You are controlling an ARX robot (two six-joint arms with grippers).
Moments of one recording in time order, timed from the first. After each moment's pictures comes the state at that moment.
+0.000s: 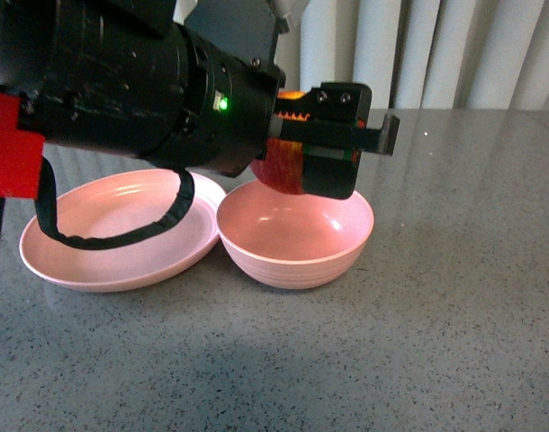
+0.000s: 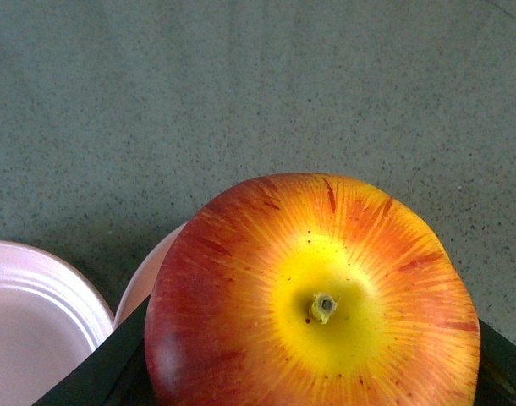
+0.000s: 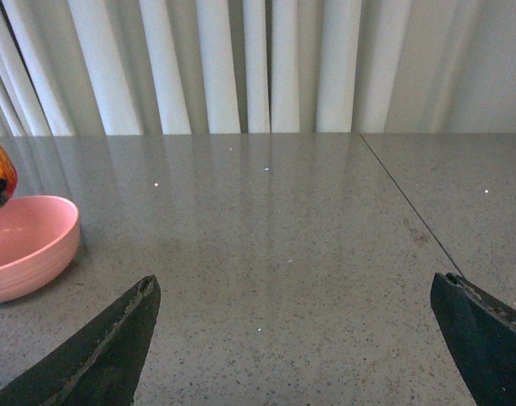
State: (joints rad) left arm -0.53 1.67 0.99 0.21 -0.01 -0.05; right arm 0.00 0.00 0.01 -0.01 0.00 0.01
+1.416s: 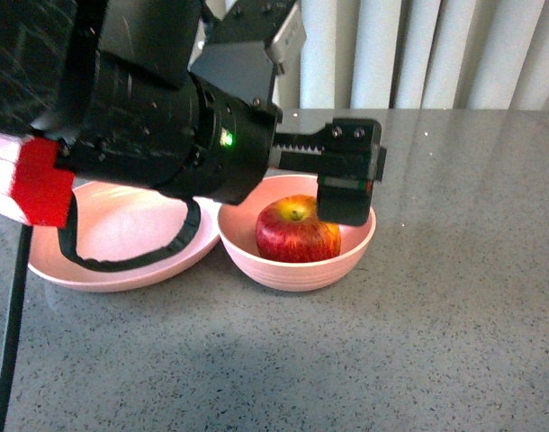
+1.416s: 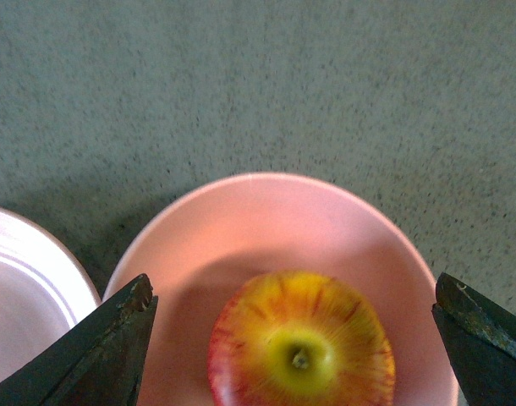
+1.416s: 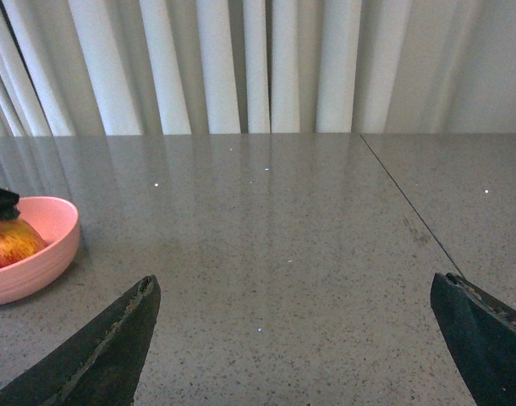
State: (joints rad) left arm -0.51 1.73 1.00 0.20 0.01 -0.11; right arm 0.00 0.00 0.01 0.00 0.00 0.01
